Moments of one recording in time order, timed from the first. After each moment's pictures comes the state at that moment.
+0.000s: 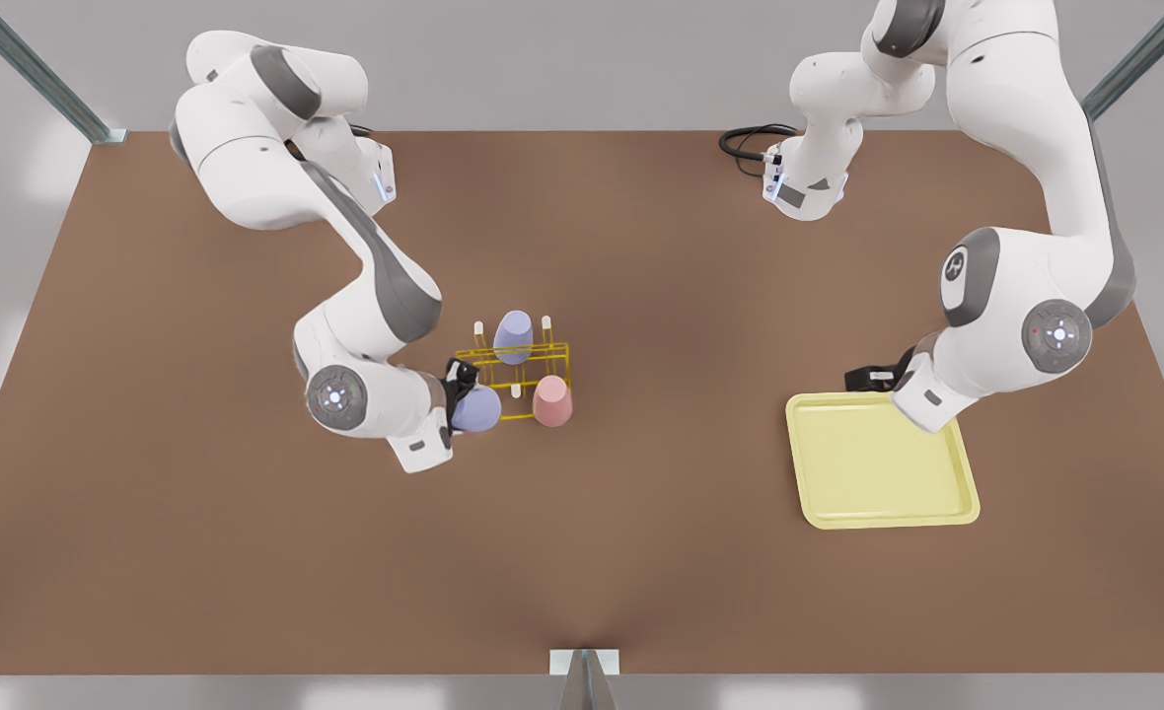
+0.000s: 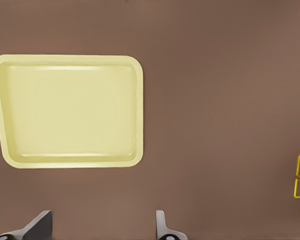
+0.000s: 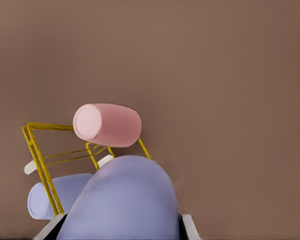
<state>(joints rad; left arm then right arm) -0.01 0.31 -0.12 -1.47 -0.04 1.59 -0.15 0.05 0.70 0.56 -1.17 0.00 1.65 -0.57</state>
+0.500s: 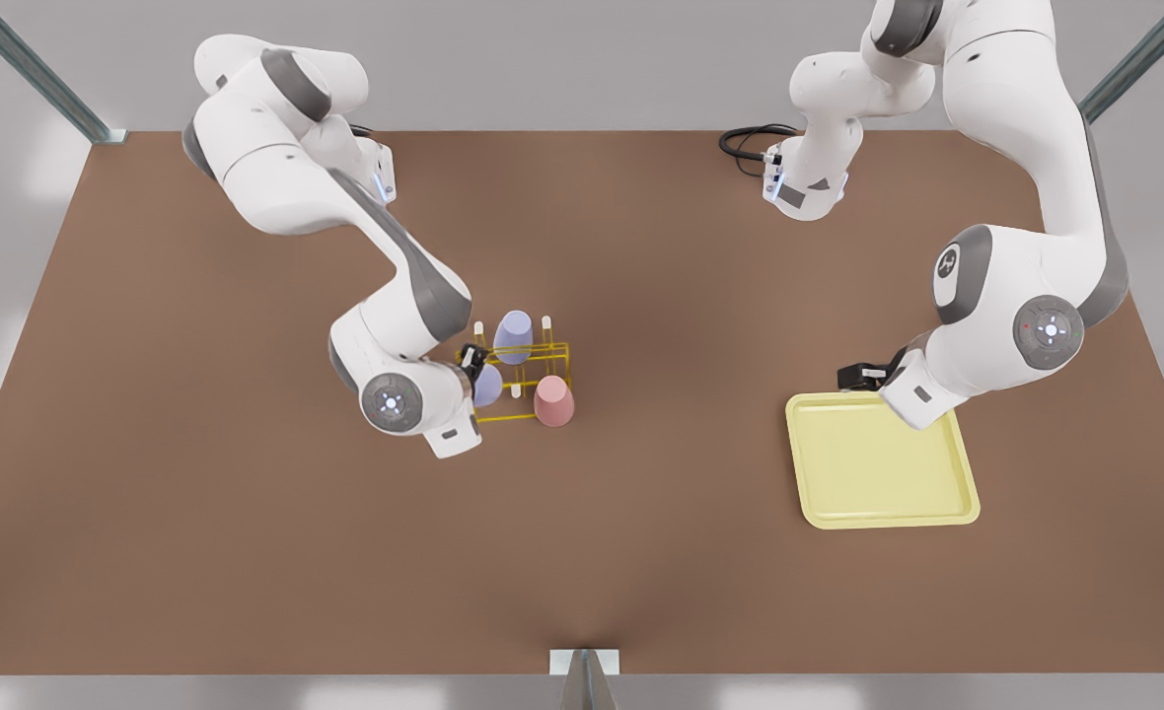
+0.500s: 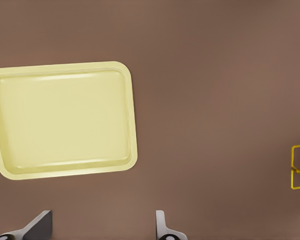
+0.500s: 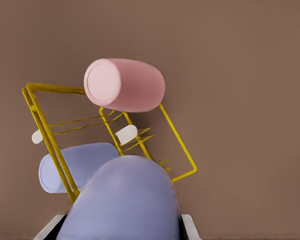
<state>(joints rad) -0.02 0.31 -0.13 -1.46 -0.04 1.60 -0.10 0.10 0.73 0.54 -1.19 -0.05 1.55 -0.55</state>
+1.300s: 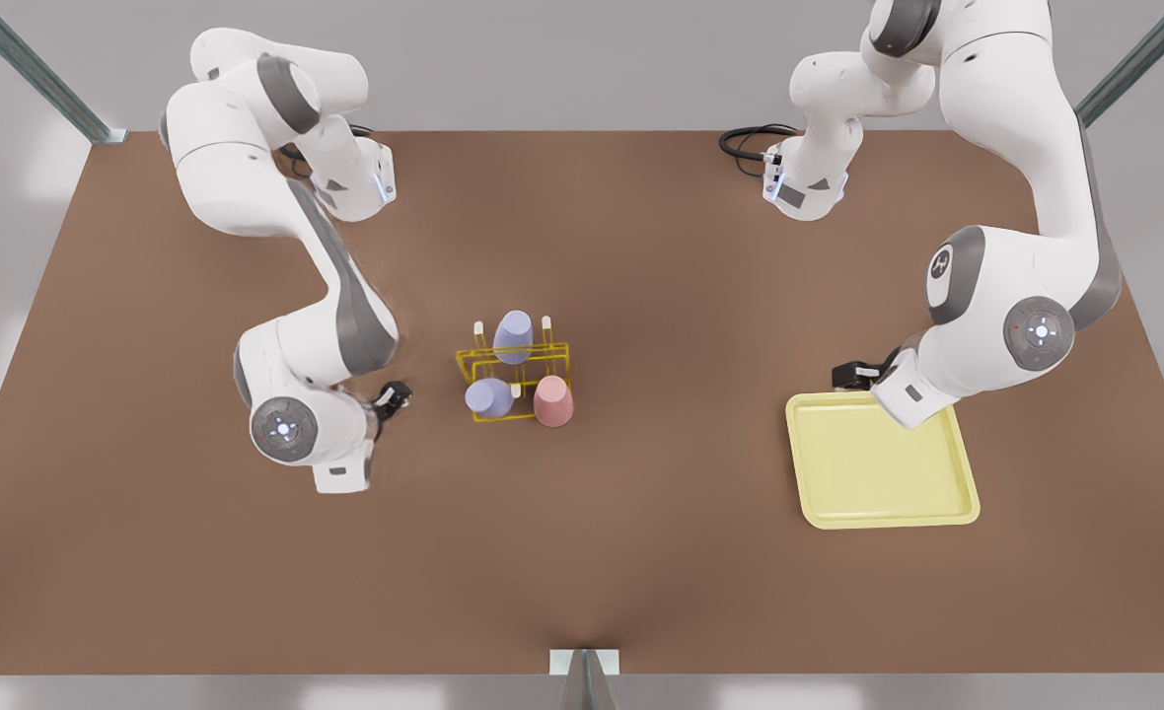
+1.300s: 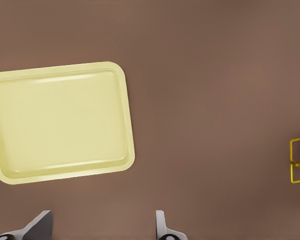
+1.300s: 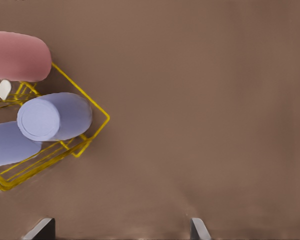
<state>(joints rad) -0.02 0.31 -0.13 -1.46 -0.04 1.60 -0.08 0.07 0.68 0.26 -1.07 -0.11 1.45 -0.42</state>
